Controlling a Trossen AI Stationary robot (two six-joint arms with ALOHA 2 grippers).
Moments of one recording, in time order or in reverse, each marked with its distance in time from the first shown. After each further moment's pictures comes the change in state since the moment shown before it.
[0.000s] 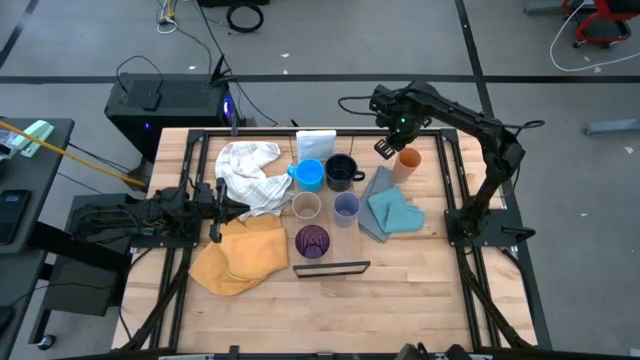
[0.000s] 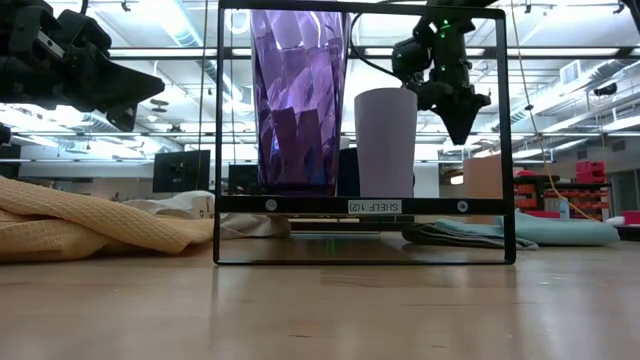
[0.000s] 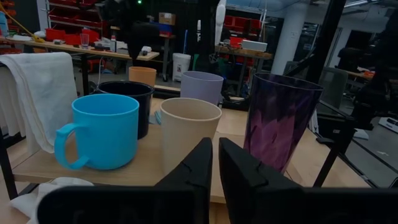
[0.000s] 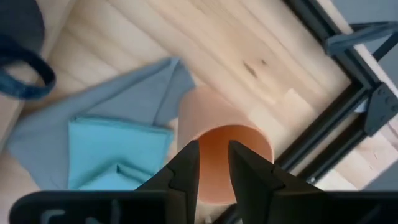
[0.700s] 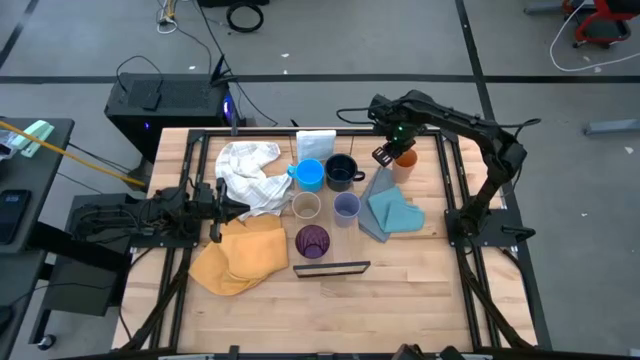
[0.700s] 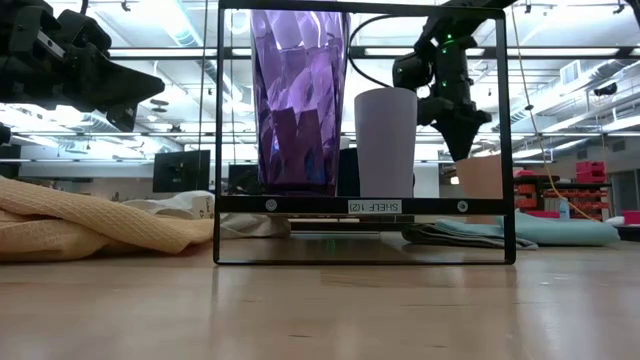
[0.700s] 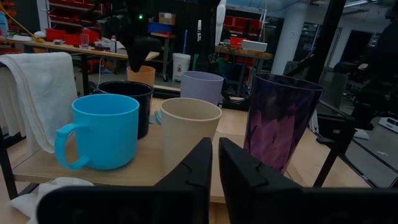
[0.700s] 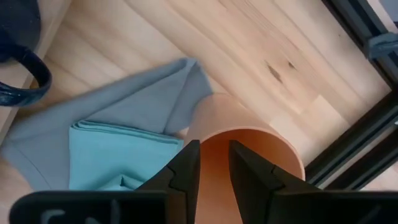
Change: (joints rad) left arm 0.000 0.000 0.000 0.000 0.000 0.000; right arm -0.005 -0.007 -0.148 0.143 -0.040 -0.015
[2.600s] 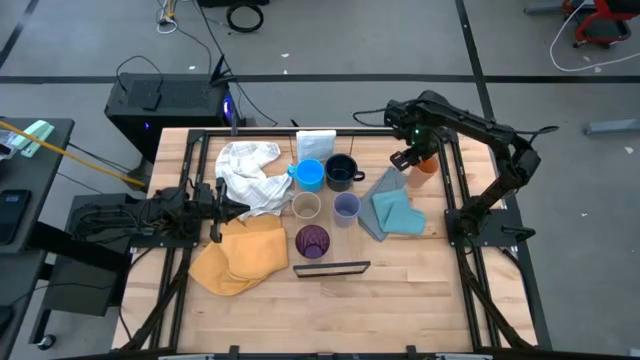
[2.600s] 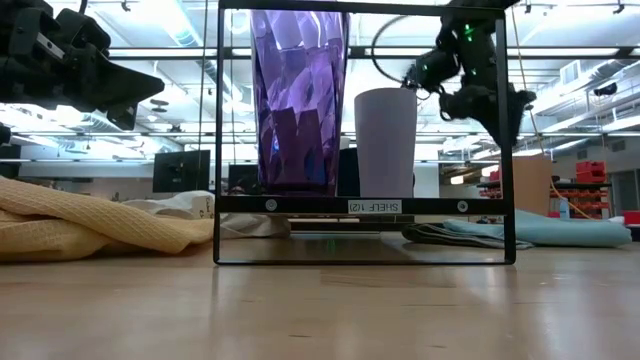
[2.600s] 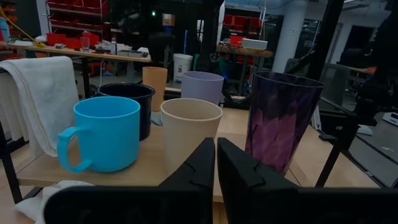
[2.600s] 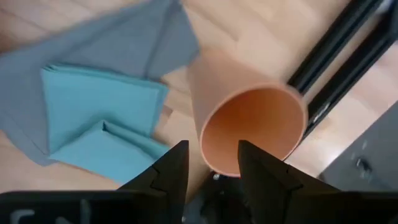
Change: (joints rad) left arm 0.000 0.000 0.000 -0.001 0.000 0.027; right arm -0.023 -0.119 -0.054 -0.224 0.009 0.160
